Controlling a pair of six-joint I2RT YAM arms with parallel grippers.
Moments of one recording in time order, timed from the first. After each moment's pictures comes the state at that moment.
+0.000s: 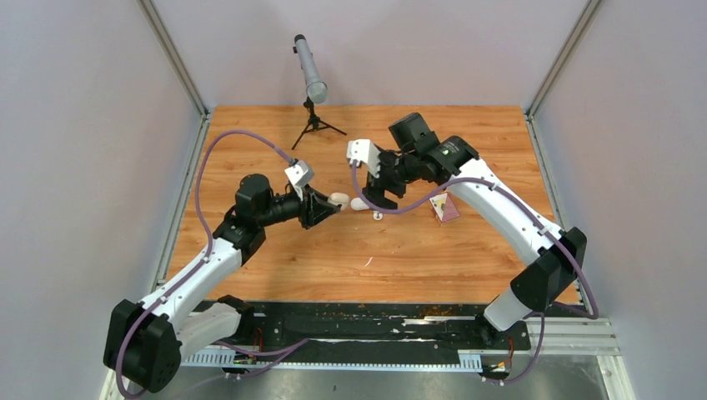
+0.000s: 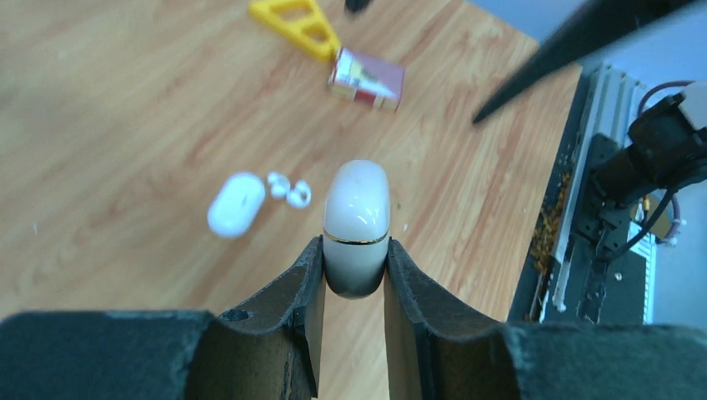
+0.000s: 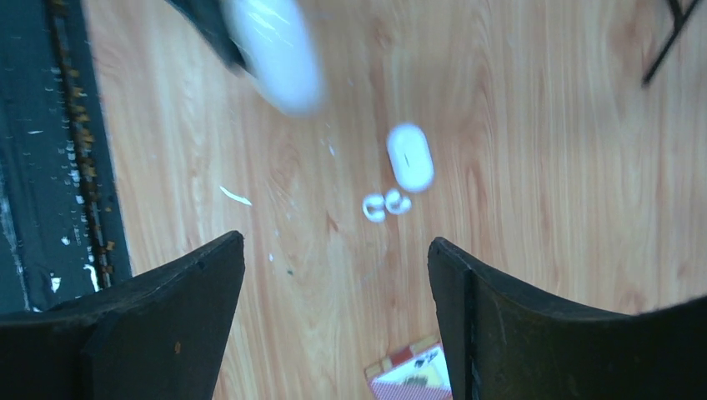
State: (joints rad) left arm -0.42 1.02 0.62 0.25 0.70 -0.10; right arm 0.71 1.59 1.66 -0.96 -0.45 -0.72
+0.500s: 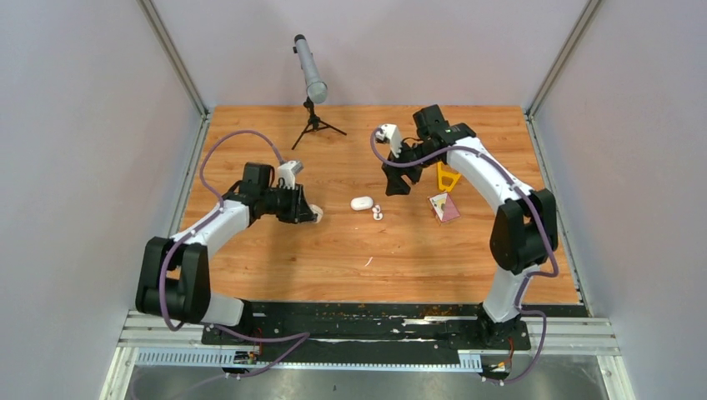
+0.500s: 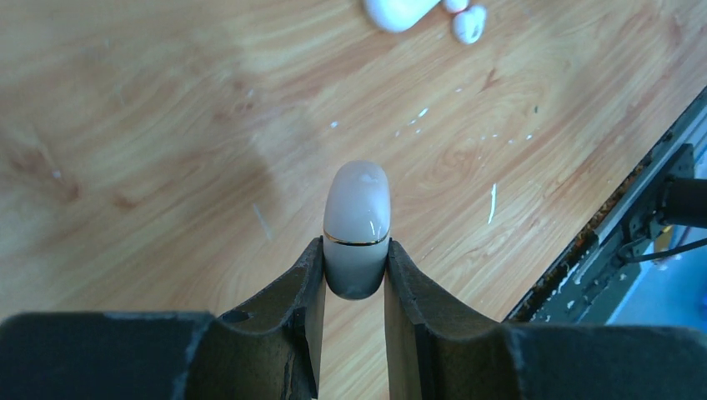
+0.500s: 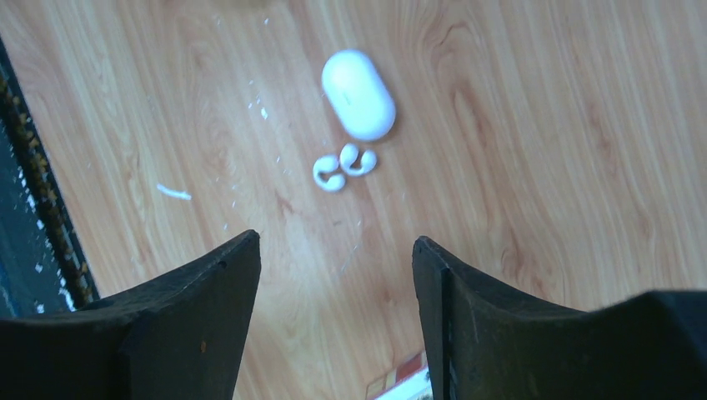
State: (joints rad) left arm -0.21 1.36 0.78 -0.25 0.63 -0.08; right arm 0.38 1.78 1.57 -0.87 -0.63 -0.67
